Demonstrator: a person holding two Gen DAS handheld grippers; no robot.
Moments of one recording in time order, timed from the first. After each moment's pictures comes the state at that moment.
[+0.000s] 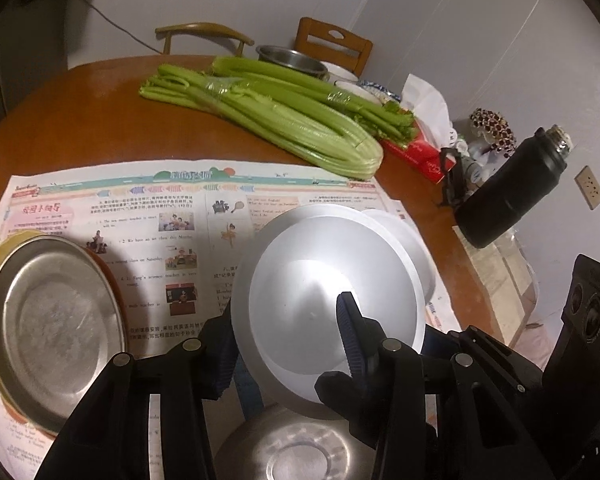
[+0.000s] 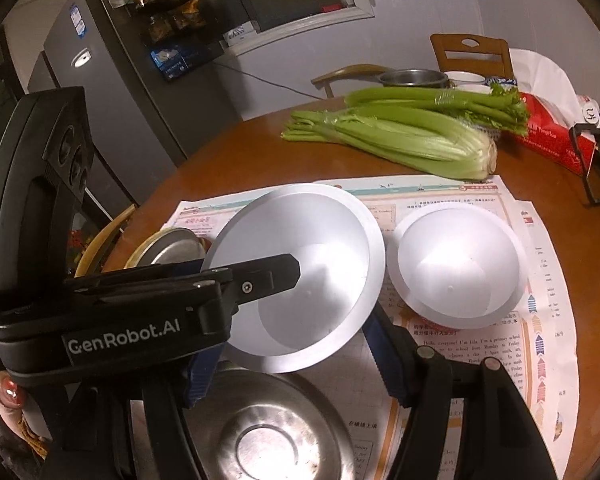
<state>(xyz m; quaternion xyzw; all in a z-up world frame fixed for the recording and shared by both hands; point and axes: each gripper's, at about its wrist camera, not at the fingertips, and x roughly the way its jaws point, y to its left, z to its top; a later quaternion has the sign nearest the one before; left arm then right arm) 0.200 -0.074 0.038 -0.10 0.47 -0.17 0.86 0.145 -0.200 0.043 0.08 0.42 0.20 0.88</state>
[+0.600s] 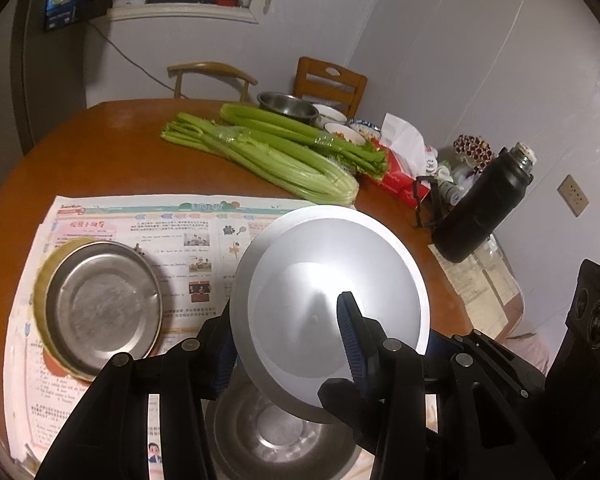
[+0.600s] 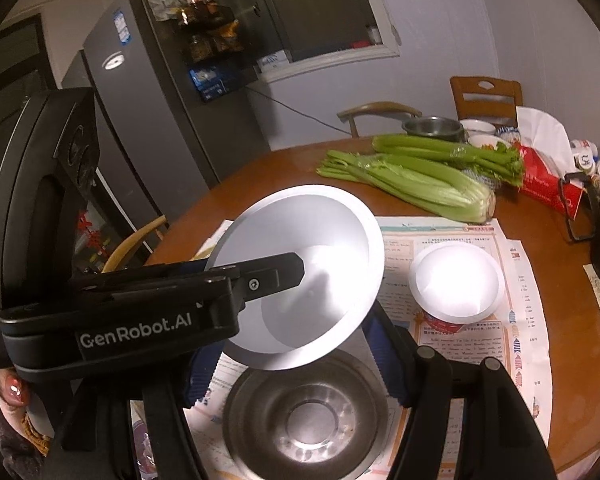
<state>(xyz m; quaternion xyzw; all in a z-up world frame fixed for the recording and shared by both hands) 0.131 -0.063 0.104 -0.10 0.42 -0.15 0.89 0.083 -0.190 0.105 0.06 0.36 0.23 0.90</state>
